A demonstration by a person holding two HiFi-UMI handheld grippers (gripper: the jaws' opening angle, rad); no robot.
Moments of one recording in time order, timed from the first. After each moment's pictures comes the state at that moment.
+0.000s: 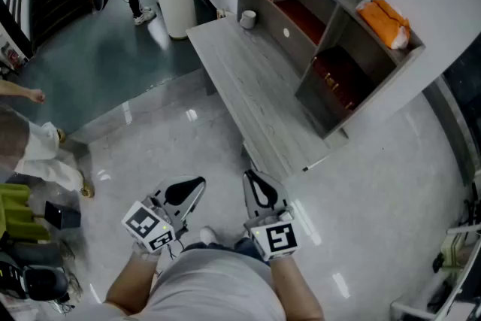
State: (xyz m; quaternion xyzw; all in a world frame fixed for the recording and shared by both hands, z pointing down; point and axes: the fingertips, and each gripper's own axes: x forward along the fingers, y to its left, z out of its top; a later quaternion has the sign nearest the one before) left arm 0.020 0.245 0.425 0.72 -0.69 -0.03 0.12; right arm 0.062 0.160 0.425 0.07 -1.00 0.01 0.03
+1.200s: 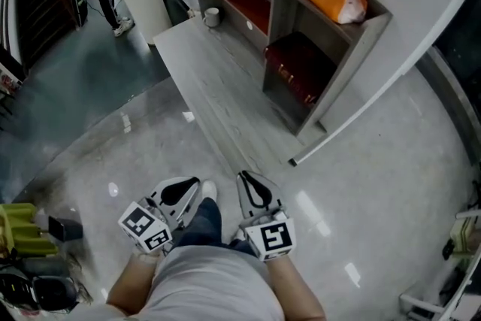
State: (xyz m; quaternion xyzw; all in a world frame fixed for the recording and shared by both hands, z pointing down) left arm 0.079 0.106 0.452 0.72 -0.67 -0.02 0.16; right arm 0.129 0.024 0.455 0.09 -0.99 0.05 0.03
